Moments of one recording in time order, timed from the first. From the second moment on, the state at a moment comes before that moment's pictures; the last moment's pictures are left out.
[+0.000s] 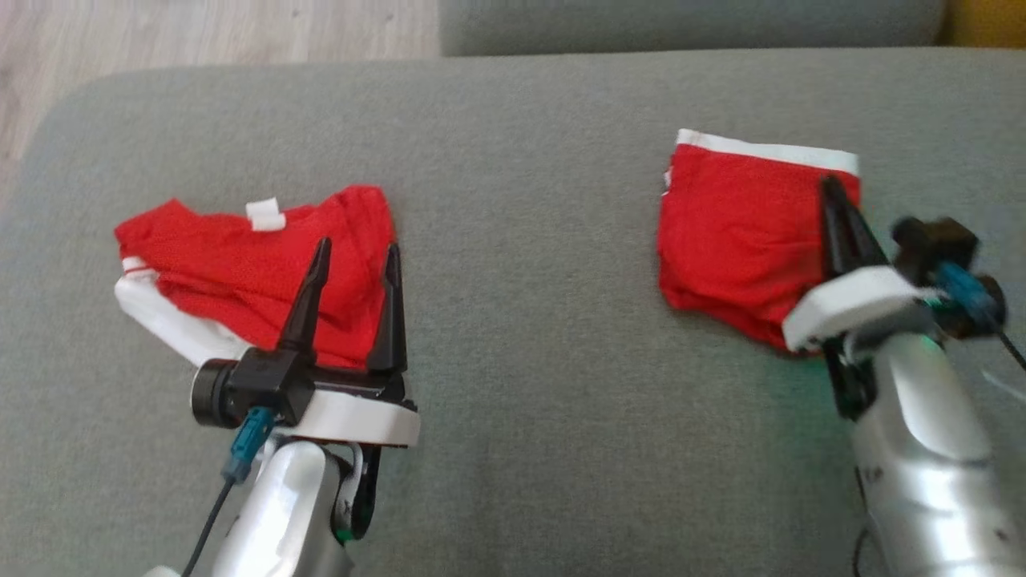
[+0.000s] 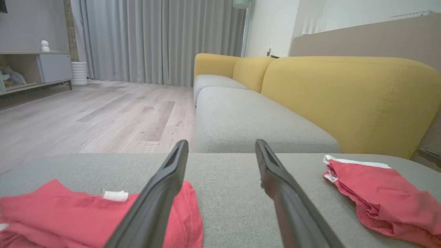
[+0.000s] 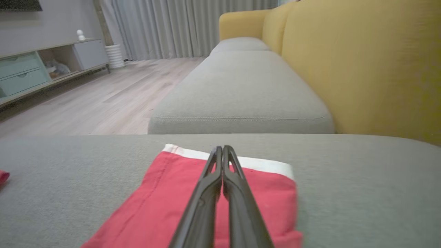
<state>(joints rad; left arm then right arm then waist) -0.27 0.04 -0.30 0.29 -0.25 0.03 -0.25 -0.57 -0.07 -0.03 0.79 0.02 0.13 -0.25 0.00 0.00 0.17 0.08</state>
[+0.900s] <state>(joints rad) -0.20 0.04 -0.29 0.31 -0.24 0.02 -0.25 -0.24 -0.05 -0.16 0.44 0.00 0.13 -0.09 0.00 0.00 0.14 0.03</state>
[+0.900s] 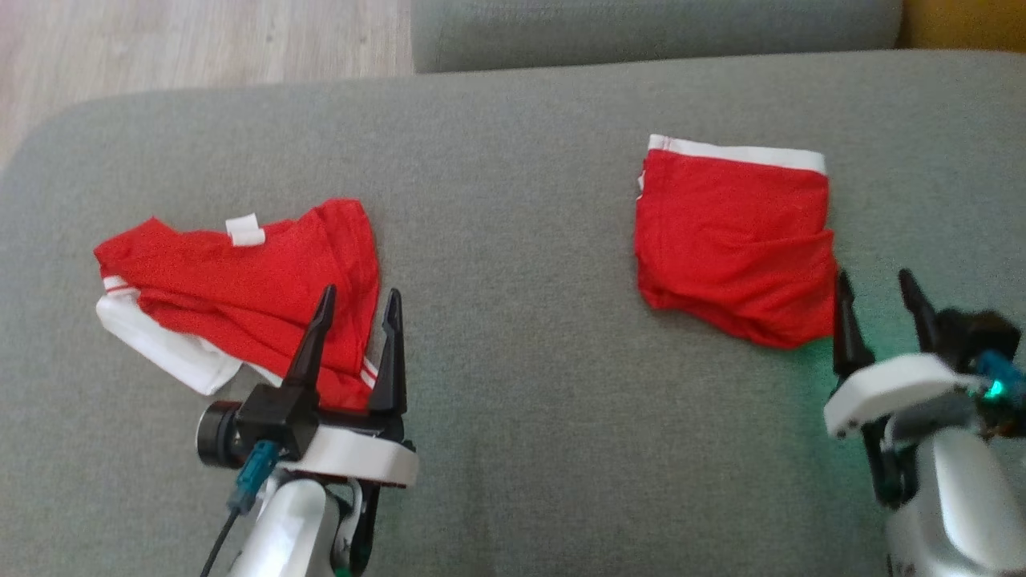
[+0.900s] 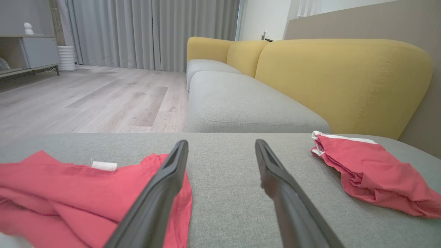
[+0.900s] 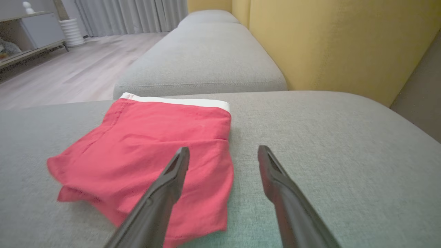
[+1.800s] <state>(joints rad) -0.28 0.04 -0.32 0.33 -0.24 0.01 -0.25 -0.60 -0.13 -0.16 0.89 -0.03 0.13 0.09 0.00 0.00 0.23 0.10</state>
